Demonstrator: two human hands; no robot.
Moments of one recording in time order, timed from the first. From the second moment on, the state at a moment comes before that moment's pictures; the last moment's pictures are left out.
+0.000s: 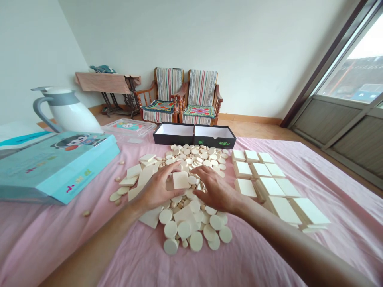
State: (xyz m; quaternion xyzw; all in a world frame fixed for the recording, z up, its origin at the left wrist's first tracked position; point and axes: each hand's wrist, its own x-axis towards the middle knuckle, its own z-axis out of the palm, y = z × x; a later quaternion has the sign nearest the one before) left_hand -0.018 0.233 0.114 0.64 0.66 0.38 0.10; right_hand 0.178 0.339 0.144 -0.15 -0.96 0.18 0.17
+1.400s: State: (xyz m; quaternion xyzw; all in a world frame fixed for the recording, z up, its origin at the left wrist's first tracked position) left_hand -0.055 0.235 0.114 0.51 0.72 0.47 -0.04; right_hand 0.301 0.404 0.145 -0.35 -0.94 0.06 -0.01
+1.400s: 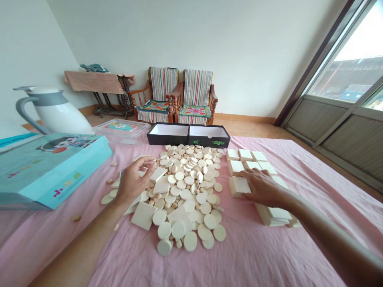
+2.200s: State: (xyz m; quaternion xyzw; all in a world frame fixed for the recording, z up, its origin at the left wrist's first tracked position) left_hand -0.048 0.235 0.115 0.50 0.75 0.44 0.08; right_hand 0.244 0.357 0.143 -0.22 -0.94 0.16 0.21
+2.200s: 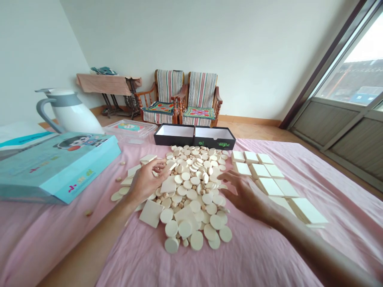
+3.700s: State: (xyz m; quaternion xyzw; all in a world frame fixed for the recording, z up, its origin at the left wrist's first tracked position) left_hand 0.012 0.225 0.115 0.37 0.52 0.65 0.42; right_hand 0.263 0.482 0.136 -0.34 -0.94 0.01 0.02
